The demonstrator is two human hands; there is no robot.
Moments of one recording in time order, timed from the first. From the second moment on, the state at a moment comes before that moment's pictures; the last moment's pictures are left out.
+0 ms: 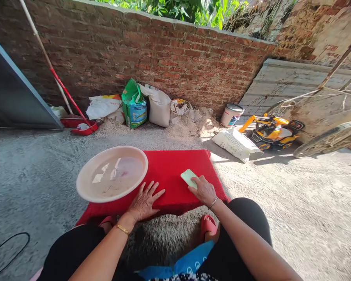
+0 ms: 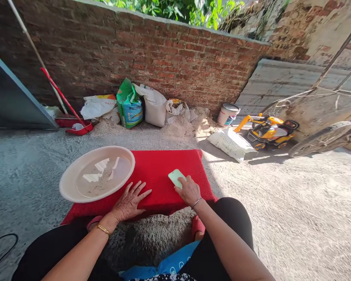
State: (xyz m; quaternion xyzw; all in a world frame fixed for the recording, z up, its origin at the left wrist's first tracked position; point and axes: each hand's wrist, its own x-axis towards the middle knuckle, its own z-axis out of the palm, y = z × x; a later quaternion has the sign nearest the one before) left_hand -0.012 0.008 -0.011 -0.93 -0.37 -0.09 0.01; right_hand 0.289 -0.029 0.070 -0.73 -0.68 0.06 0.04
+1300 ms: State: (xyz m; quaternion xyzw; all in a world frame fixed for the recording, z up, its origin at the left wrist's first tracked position) left_hand -0.008 0.003 -0.004 -0.92 -0.37 -0.11 0.01; right_hand 0.410 -0.027 0.068 -0.88 -0.47 0.07 -0.02
